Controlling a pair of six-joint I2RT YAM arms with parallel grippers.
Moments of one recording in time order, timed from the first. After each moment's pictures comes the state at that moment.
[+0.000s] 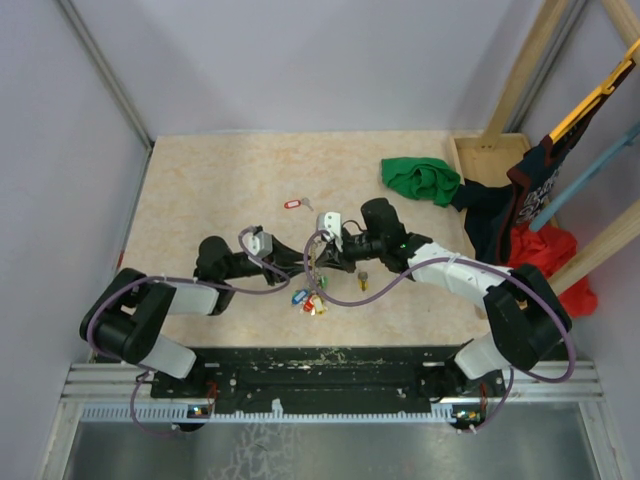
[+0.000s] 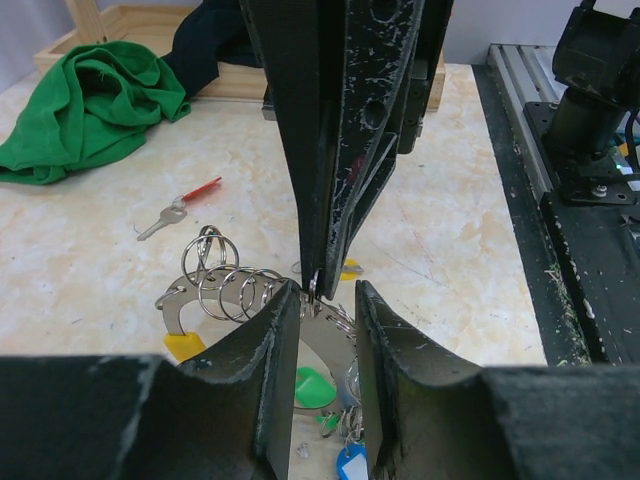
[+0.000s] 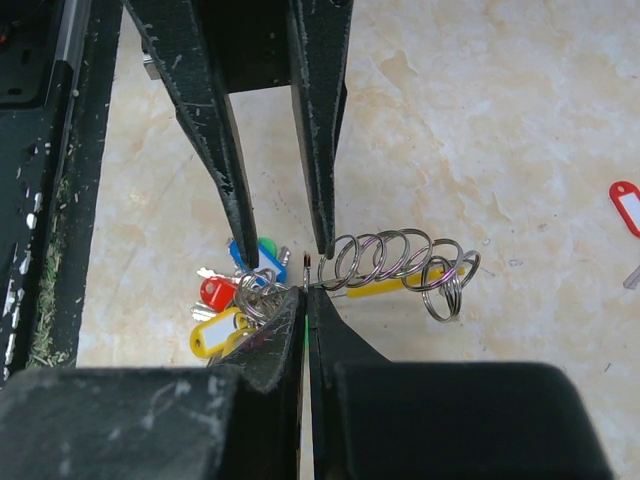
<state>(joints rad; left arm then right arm) -0.44 1.50 0.35 1.29 1.00 -0.06 0.66 1.45 0.85 0.06 -0.77 -0.46</state>
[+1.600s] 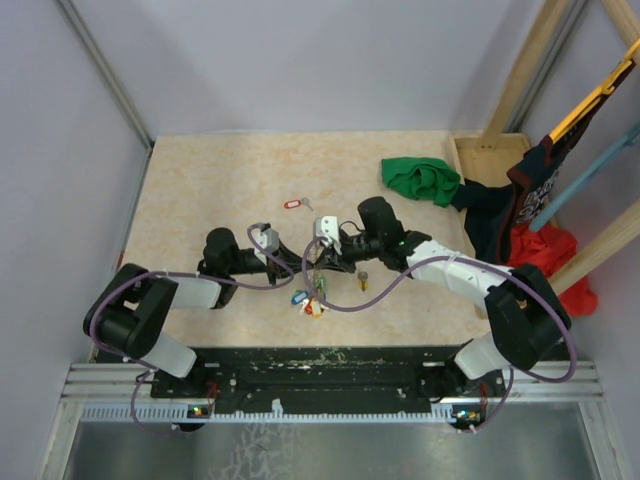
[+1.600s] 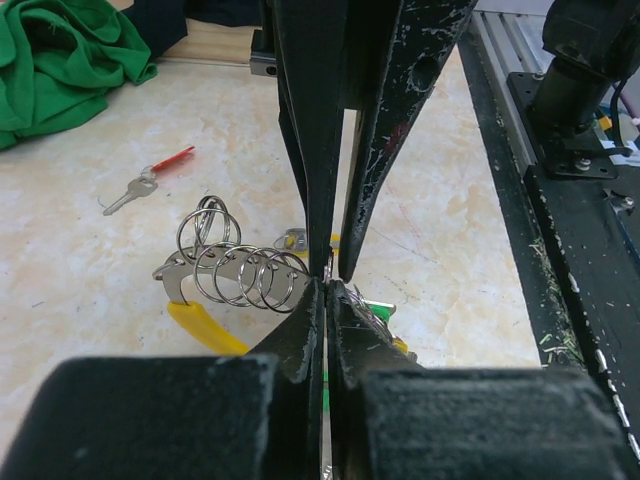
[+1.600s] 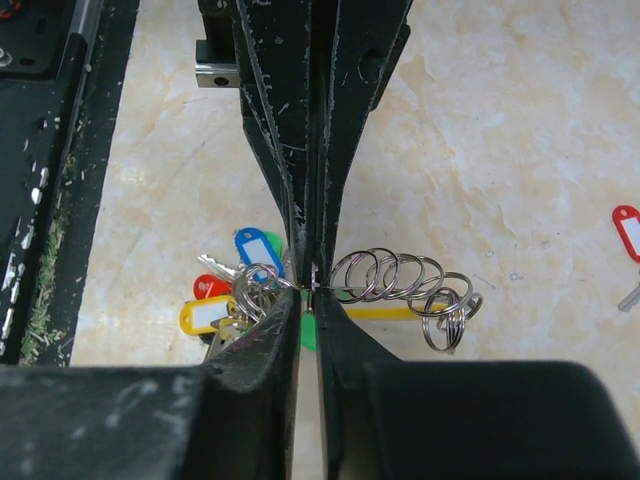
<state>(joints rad) -0.44 1.53 0.41 1.12 1.06 -0.01 0.67 1.45 0.88 -0.03 -0.79 -0.58</state>
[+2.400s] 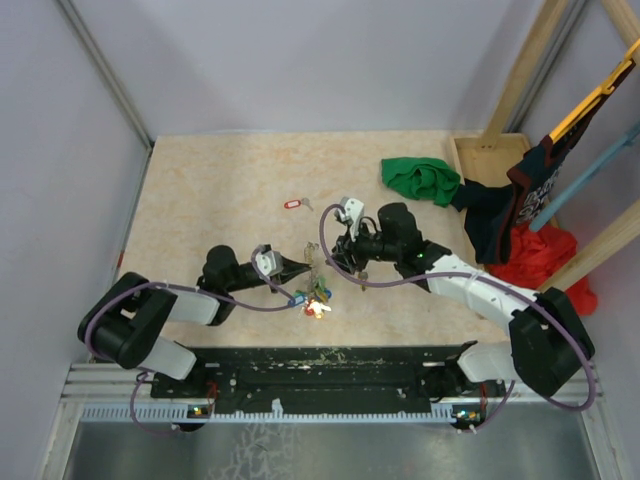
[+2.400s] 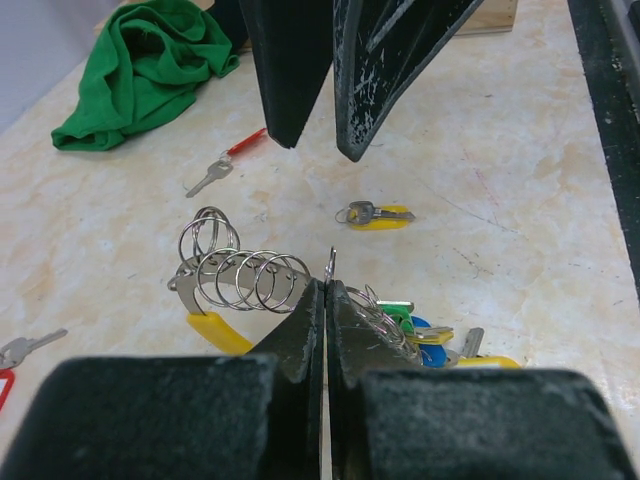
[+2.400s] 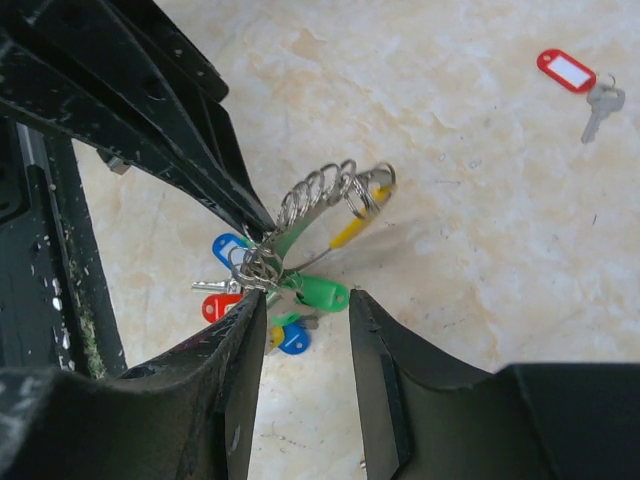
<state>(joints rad) -0.50 1.48 0.28 1.17 0.83 0.24 0.63 1.29 0.77 0.07 -0.56 -0.13</state>
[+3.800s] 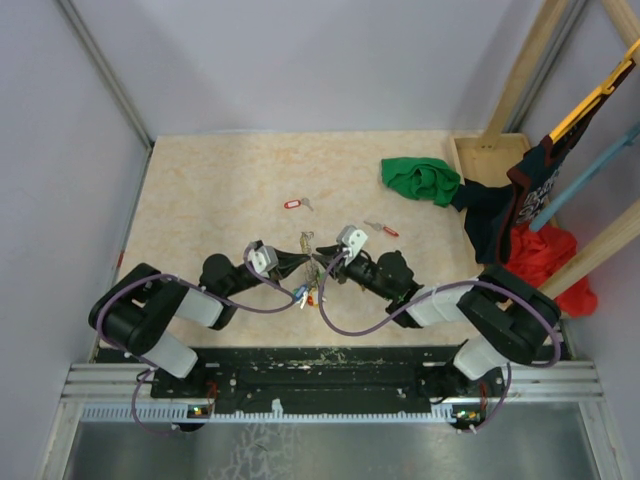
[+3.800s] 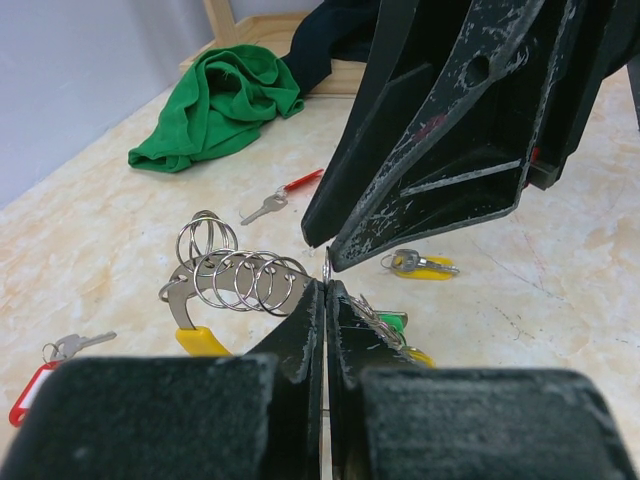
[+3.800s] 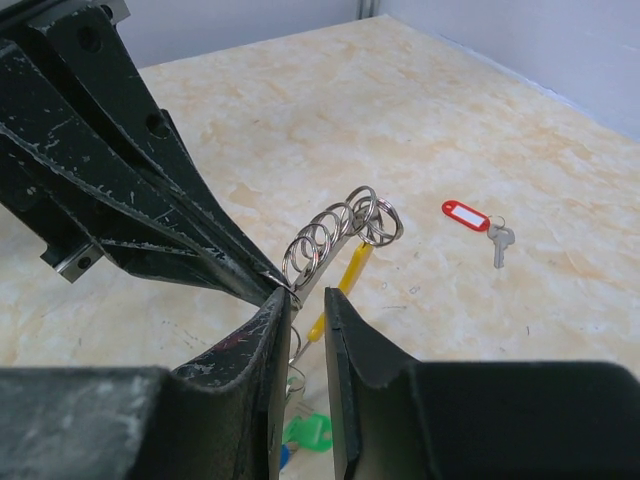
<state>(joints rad) -0.53 1.56 0.24 1.48 0.67 0.10 0.83 1.49 0.40 1.14 -0.17 -0.05</state>
